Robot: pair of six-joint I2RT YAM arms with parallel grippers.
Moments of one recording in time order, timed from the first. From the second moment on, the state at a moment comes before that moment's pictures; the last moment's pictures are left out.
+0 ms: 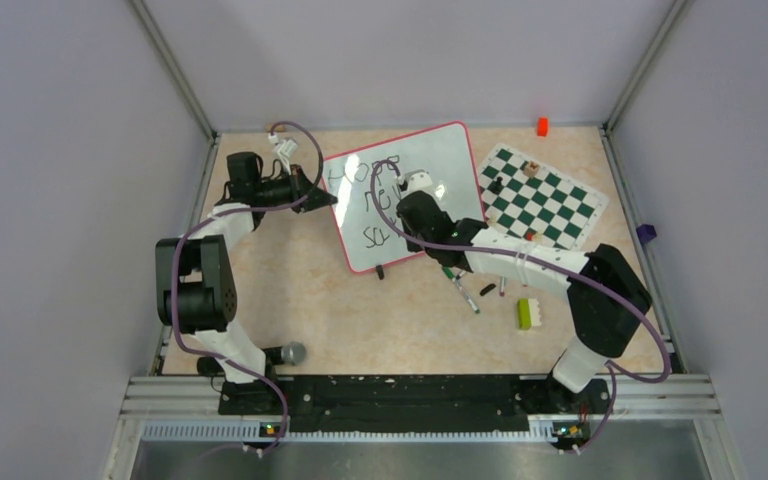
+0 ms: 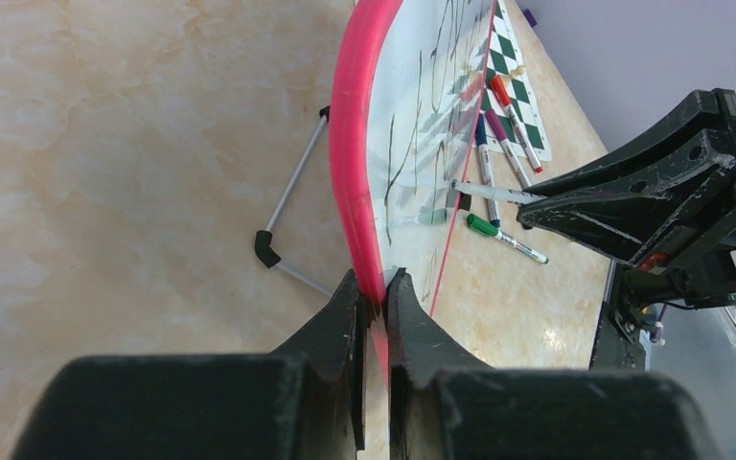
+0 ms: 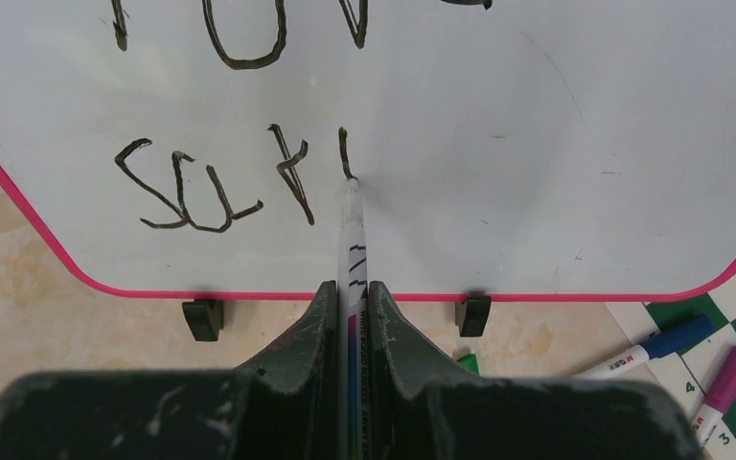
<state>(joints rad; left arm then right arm) 0.06 1.73 1.08 0.10 1.10 -0.16 0.86 1.66 1.19 -0.24 0.41 0.34</state>
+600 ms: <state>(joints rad) 0.06 1.73 1.08 0.10 1.10 -0.16 0.86 1.66 1.17 -0.26 0.41 0.35</state>
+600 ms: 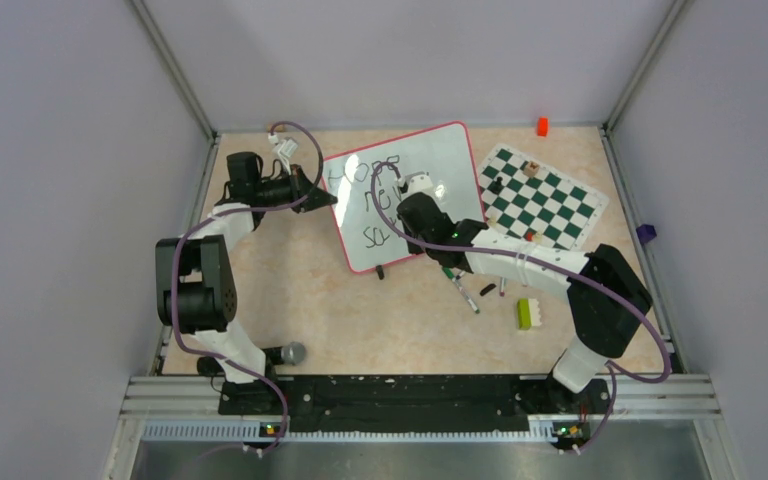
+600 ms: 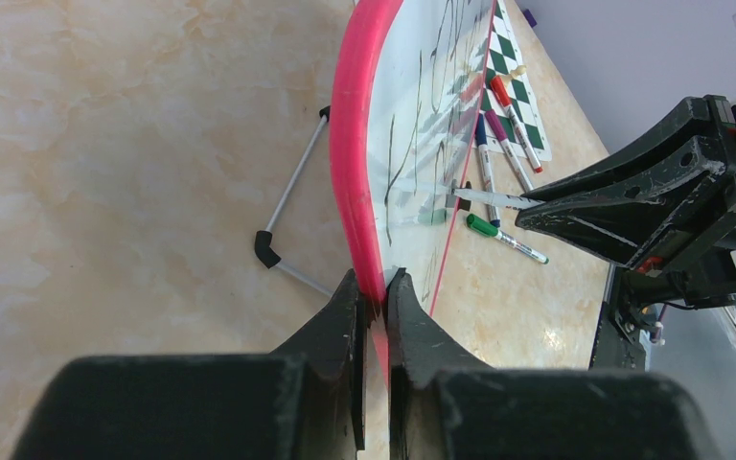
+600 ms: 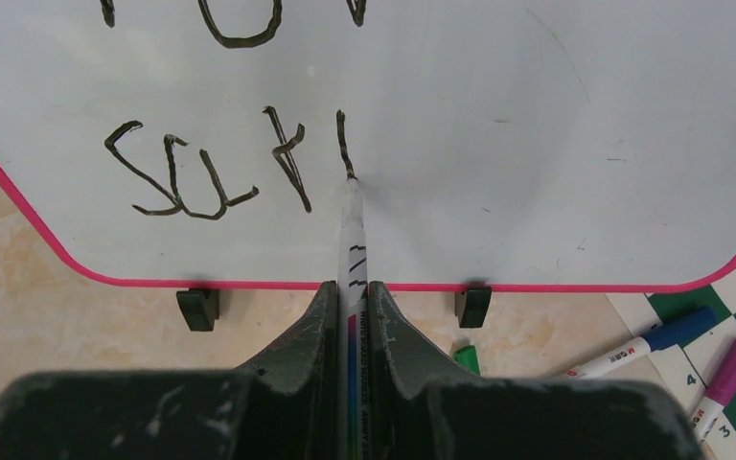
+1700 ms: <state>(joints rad) 0.06 1.73 1.08 0.10 1.10 -0.16 0.86 1.65 1.17 -0.30 0.40 0.36</state>
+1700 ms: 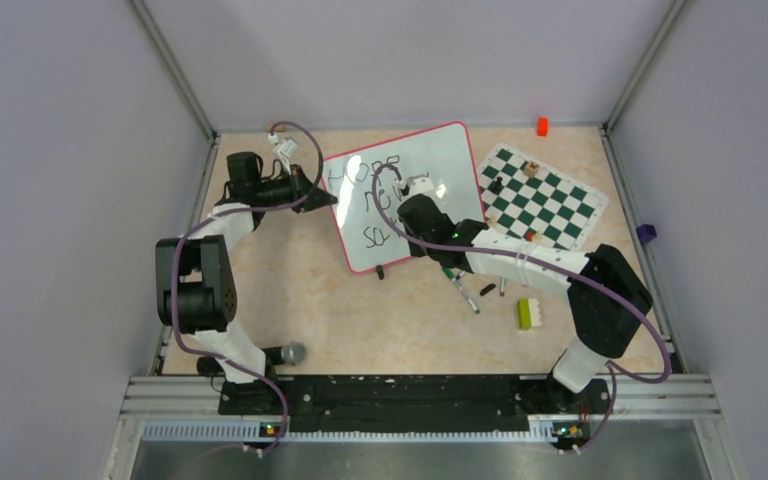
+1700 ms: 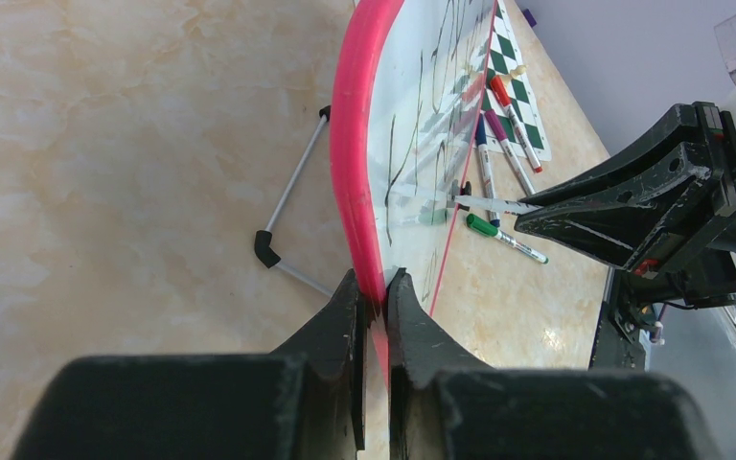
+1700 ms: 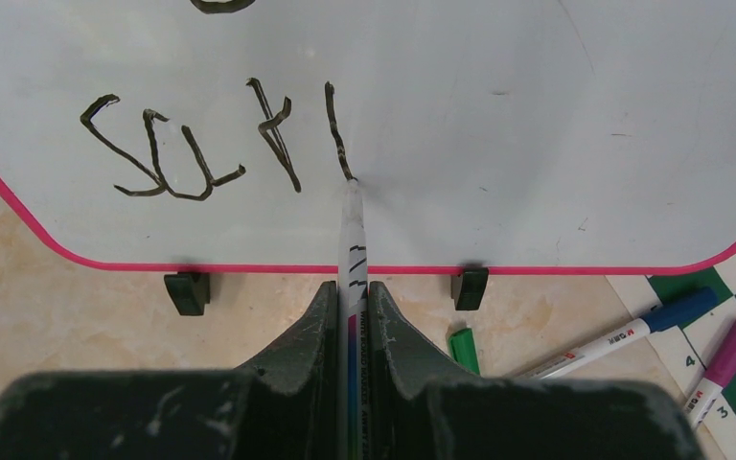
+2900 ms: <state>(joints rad) 0.06 1.73 1.08 0.10 1.10 -0.16 0.86 1.68 1.22 -0.30 0.42 0.31</state>
